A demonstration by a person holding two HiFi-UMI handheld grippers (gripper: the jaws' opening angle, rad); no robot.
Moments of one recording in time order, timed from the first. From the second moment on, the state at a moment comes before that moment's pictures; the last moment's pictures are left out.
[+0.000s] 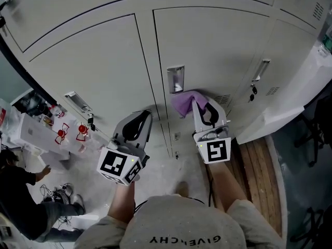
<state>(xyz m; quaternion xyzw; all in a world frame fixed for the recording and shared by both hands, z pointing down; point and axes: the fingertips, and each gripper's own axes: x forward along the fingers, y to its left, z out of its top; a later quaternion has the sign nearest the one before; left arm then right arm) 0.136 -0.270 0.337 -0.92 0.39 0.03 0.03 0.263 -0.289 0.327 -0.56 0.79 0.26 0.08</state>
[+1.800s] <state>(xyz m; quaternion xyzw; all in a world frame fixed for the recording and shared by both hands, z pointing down) 0.117 -0.270 0.353 -0.92 0.40 0.03 0.00 0.436 -0.320 0.406 -0.69 0.70 0.16 -0.04</state>
